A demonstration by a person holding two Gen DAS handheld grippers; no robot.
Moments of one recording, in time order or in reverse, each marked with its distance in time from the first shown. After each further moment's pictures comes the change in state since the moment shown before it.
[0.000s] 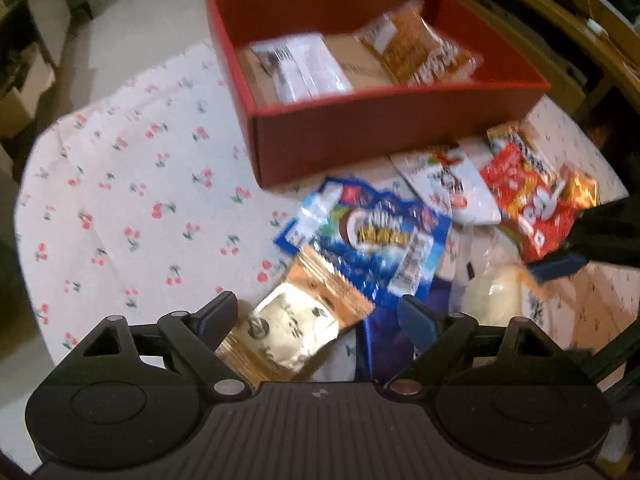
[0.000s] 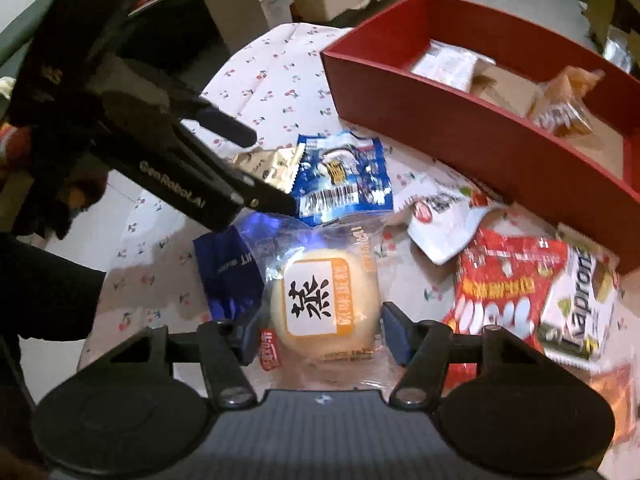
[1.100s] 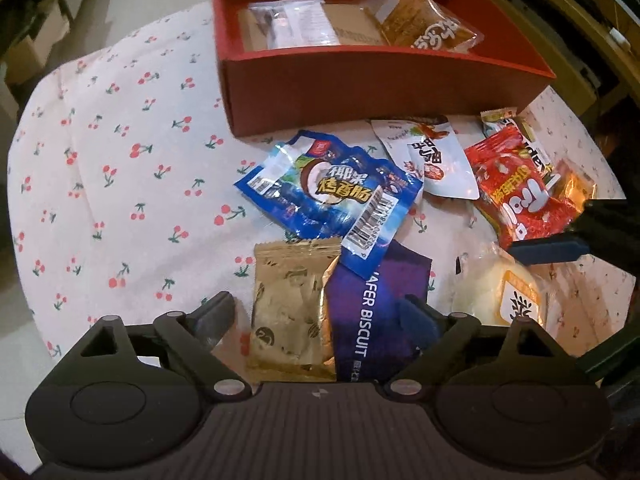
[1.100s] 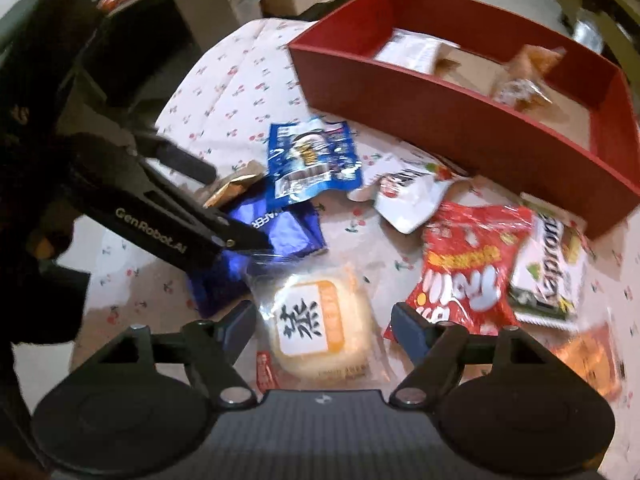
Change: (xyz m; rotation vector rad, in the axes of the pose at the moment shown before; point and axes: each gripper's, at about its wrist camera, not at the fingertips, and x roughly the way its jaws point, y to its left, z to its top) left arm 0.002 -0.022 -0.010 -0.126 0.072 0.014; right arm -0.005 0.003 -0.011 0.031 0.012 -0.072
